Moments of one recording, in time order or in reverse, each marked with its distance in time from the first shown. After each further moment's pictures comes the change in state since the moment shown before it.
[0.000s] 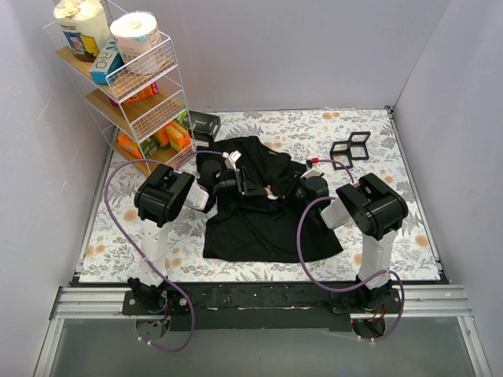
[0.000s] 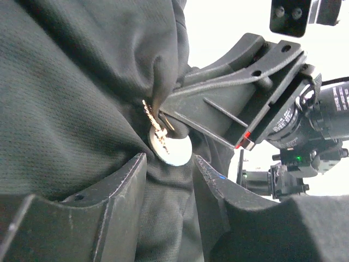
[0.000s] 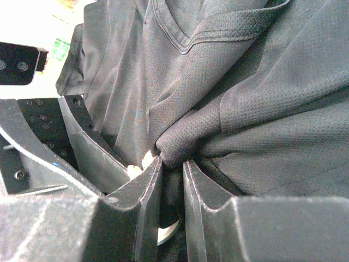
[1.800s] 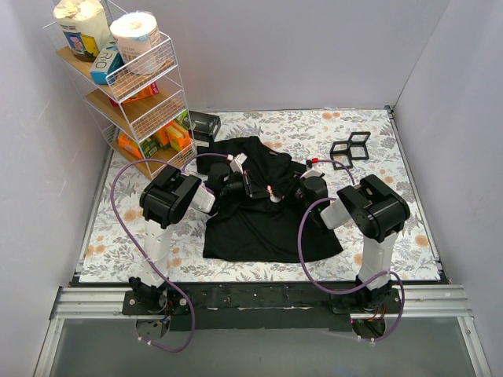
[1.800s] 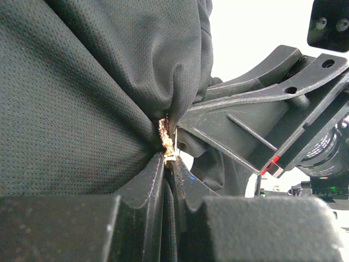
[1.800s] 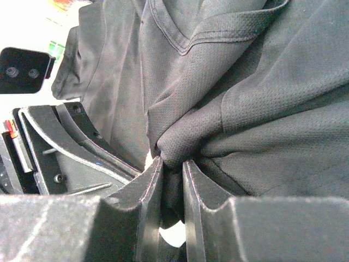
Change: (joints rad) left arm -0.077 0.008 0.012 -0.032 -0.156 0.013; right arm 0.019 -0.016 -0.001 -0.021 0.038 0.002
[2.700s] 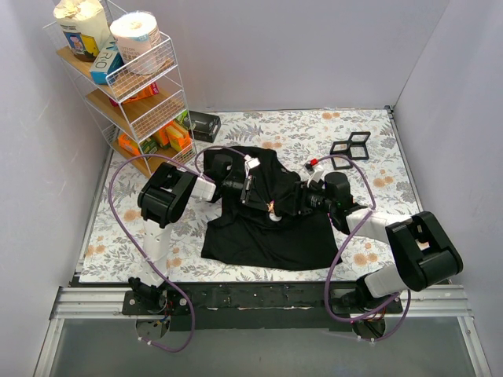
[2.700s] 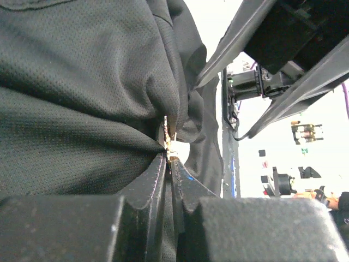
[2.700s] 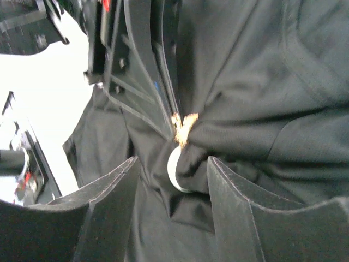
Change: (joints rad) left arm 0.027 -0.006 0.140 -0.403 0.526 0.363; right arm -0.097 -0.495 -0.096 -0.512 -0.484 -0.279
